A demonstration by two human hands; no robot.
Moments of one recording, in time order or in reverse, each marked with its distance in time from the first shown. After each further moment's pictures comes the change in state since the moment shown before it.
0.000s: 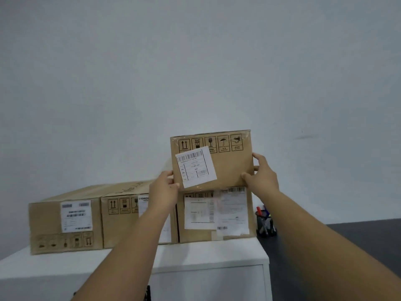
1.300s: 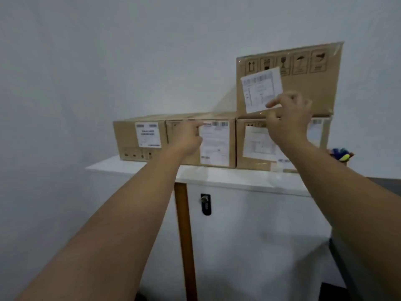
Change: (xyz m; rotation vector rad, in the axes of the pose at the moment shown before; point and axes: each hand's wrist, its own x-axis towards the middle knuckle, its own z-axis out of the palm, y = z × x) left_hand -0.017 -0.075 -0.084 0.406 -0.150 0.012; right_hand -0.059 -0.028 0.097 -0.237 0.104 -0.370
